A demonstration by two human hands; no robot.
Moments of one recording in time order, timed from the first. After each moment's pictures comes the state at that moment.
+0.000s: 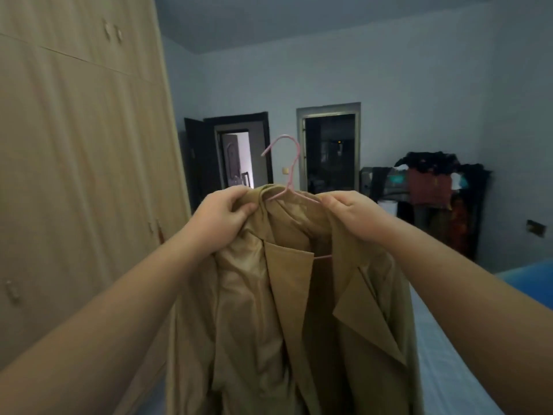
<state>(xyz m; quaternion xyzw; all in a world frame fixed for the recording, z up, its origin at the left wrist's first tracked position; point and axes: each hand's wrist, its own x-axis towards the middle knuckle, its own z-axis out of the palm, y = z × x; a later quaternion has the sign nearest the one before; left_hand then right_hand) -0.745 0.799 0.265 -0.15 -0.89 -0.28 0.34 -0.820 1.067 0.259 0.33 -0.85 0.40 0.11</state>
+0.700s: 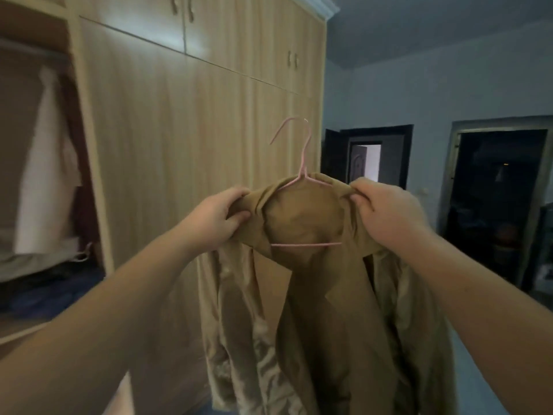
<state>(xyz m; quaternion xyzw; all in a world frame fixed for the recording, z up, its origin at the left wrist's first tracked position) -0.489 0.596 0.283 0.09 -0.91 -0.12 0.38 -0.691 0.838 0.299 0.49 -0.76 0.28 0.33</state>
